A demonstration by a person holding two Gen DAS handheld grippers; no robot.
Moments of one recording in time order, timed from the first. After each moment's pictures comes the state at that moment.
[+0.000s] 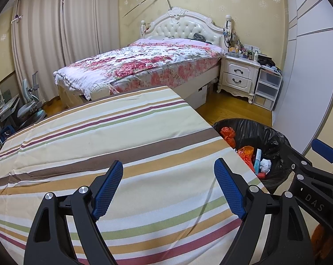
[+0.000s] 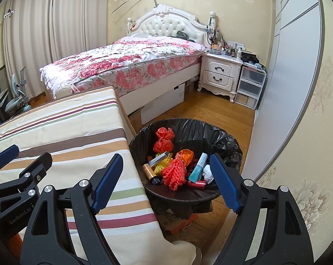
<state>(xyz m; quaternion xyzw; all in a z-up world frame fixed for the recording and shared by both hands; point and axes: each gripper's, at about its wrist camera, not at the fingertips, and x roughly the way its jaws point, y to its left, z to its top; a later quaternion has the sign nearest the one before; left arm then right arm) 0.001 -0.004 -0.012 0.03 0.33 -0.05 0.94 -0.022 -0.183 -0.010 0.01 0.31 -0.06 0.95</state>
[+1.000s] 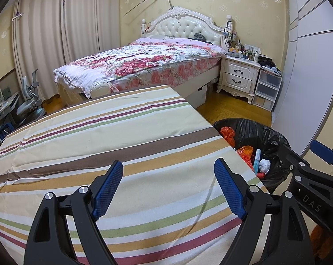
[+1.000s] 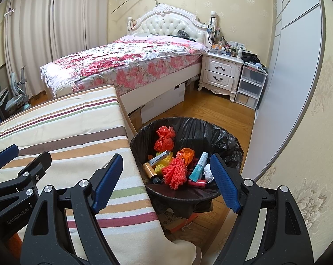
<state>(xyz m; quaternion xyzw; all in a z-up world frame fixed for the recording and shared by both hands) -0.001 -0.004 -0.015 0.03 0.33 -0.05 0.94 -0.022 -0.183 -0.011 0.00 0.31 -0.06 0.95</state>
